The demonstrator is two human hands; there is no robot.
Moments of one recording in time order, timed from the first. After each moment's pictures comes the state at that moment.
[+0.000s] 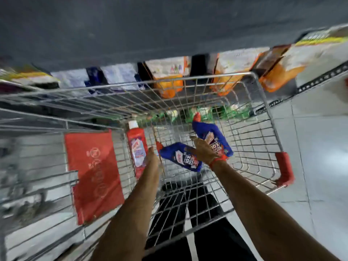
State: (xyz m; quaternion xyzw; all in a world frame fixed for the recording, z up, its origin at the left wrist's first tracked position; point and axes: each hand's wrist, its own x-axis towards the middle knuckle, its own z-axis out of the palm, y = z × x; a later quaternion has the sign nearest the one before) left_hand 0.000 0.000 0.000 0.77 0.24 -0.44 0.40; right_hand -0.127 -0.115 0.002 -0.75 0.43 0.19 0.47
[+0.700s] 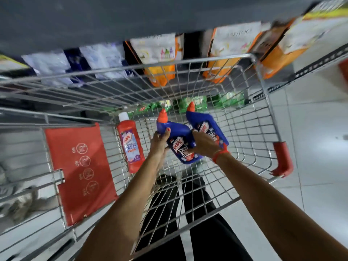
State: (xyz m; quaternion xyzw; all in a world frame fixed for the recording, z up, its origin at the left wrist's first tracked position) left_hand -0.021 -0.028 0.018 0.67 0.04 -0.55 0.50; right_hand -0.141 -0.126 0.012 -0.77 0.41 0.25 0.43
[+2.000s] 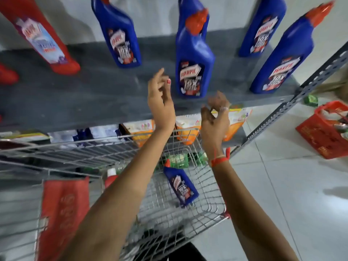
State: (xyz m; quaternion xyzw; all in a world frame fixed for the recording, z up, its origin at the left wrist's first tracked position) left_hand -0.049 -0.234 0.262 0.64 -0.34 -0.06 0.69; right_hand -0.159 -0.256 0.233 -0.53 0.46 -0.52 0.48
